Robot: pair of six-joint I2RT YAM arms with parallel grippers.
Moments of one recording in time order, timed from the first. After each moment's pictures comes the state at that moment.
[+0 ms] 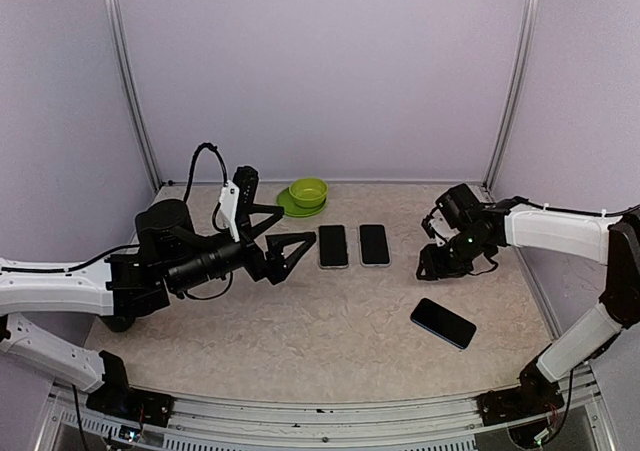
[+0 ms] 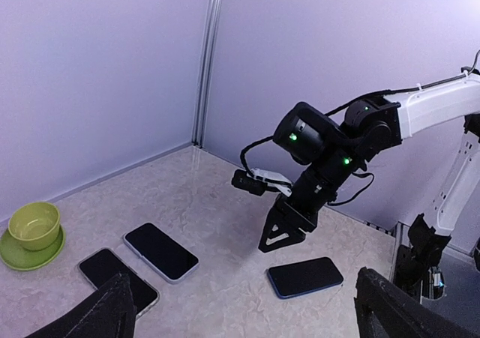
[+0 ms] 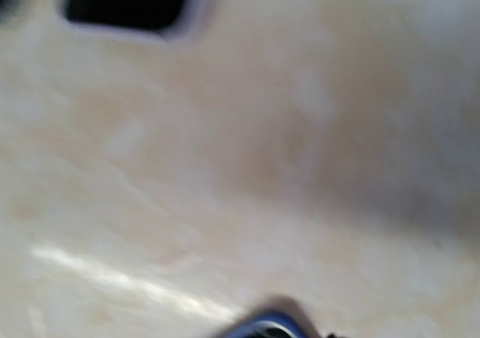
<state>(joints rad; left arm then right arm) -1.05 1.17 0.76 0.43 -0.07 -0.15 0.50 1.49 1.00 -0.60 -0.10 0.31</state>
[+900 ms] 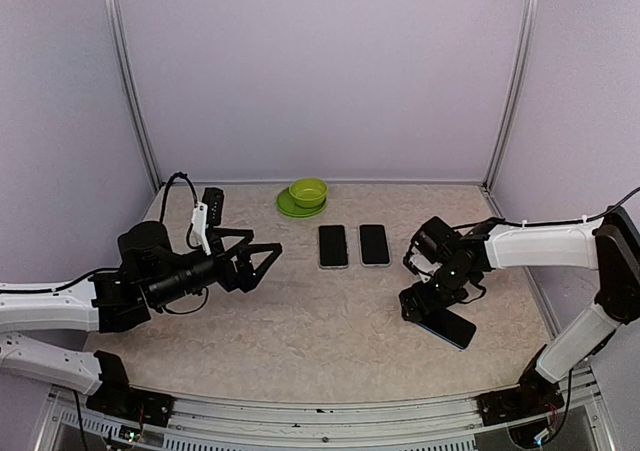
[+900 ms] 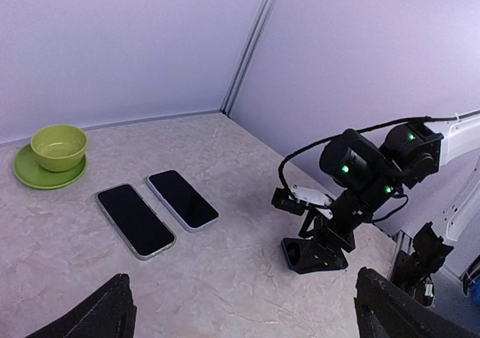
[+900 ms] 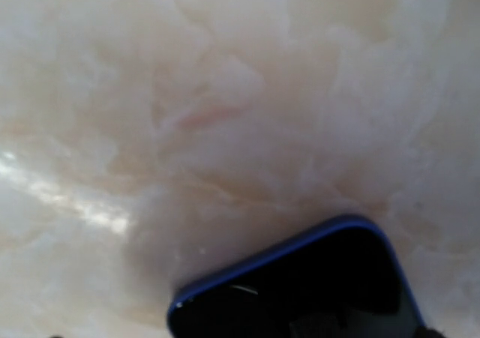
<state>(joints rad) -0.95 1.02 0.54 0.42 -0.04 -0.34 0.68 1.53 0.89 -0.65 0.01 0.28</state>
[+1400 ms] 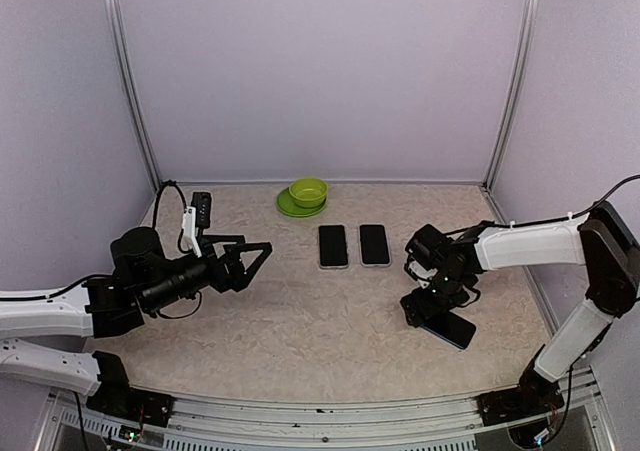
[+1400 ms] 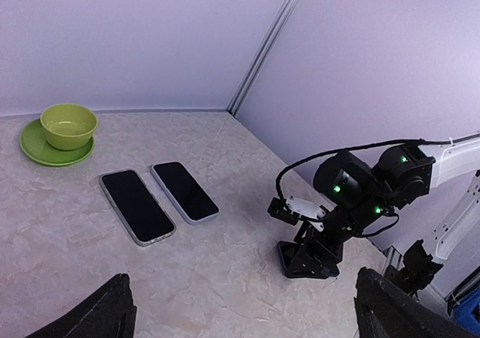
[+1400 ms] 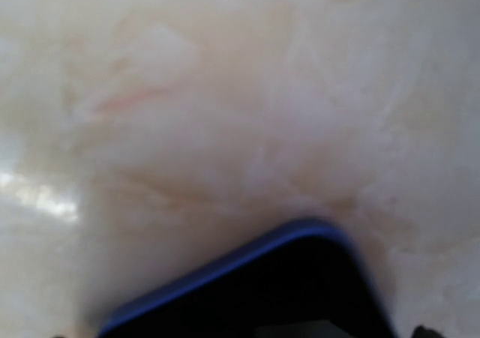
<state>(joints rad) -0.94 0.95 0.49 0.40 -0.09 -0.46 0.70 1.60 0.90 -0.66 0.09 0.28</state>
